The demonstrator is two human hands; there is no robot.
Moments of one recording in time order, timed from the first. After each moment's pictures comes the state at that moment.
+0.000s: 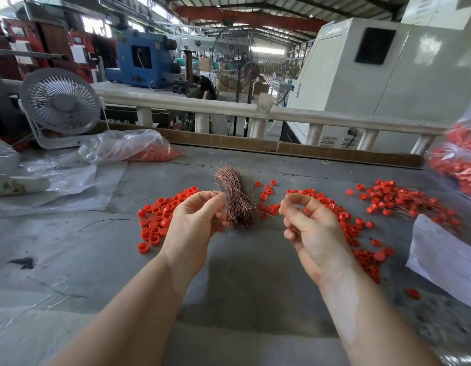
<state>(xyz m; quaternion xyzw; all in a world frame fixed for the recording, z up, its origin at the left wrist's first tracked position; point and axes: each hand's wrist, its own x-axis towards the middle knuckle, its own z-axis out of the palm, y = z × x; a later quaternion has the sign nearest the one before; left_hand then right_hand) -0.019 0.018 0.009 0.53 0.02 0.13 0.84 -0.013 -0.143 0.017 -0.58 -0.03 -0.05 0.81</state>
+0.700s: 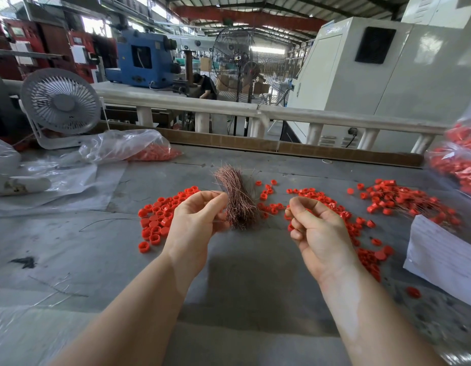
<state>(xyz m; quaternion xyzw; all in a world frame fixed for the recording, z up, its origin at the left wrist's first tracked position) -0.018 0.018 0.006 0.56 0.02 0.15 0.81 -0.007 -0.148 0.012 -0.55 0.02 -0.07 0.83</state>
